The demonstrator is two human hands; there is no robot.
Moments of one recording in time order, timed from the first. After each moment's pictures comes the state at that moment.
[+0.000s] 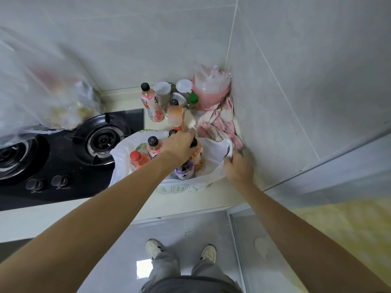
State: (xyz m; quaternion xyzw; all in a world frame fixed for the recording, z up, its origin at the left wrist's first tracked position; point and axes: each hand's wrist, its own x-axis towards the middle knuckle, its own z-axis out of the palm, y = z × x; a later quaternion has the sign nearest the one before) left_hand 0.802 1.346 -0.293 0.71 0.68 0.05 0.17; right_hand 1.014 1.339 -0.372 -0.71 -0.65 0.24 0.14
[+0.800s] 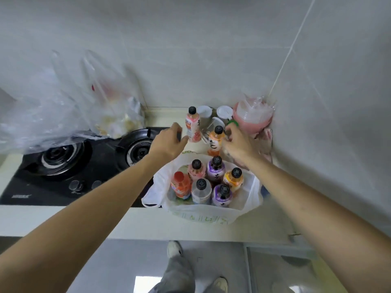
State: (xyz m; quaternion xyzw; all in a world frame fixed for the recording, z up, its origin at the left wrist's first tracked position) left_hand 0.635 1.357 -0.261 0.58 0.78 0.19 0.15; right_hand 0.865 1.444 -0.272 -0.55 -0.80 0.22 0.14
